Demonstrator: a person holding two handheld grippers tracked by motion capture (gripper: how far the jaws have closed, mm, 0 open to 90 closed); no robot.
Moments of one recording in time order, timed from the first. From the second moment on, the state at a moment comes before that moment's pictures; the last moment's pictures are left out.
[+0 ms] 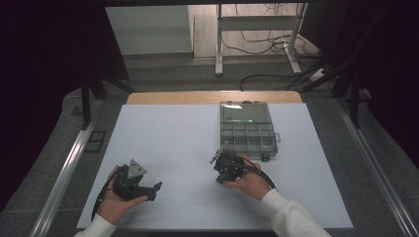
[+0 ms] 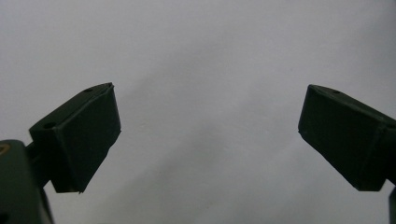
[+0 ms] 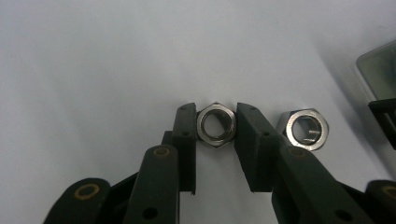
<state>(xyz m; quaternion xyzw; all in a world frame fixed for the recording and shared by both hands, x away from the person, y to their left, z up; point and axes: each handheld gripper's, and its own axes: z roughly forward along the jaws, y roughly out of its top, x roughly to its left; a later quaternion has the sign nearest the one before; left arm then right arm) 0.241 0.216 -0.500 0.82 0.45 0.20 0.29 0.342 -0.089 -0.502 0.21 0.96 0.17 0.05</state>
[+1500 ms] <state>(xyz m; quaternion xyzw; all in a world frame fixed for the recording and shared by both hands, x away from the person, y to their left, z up) 0.242 0.214 -0.501 0.82 0.45 0.20 0.28 0.427 -0.123 -0.451 0.32 0.90 0.26 0.11</state>
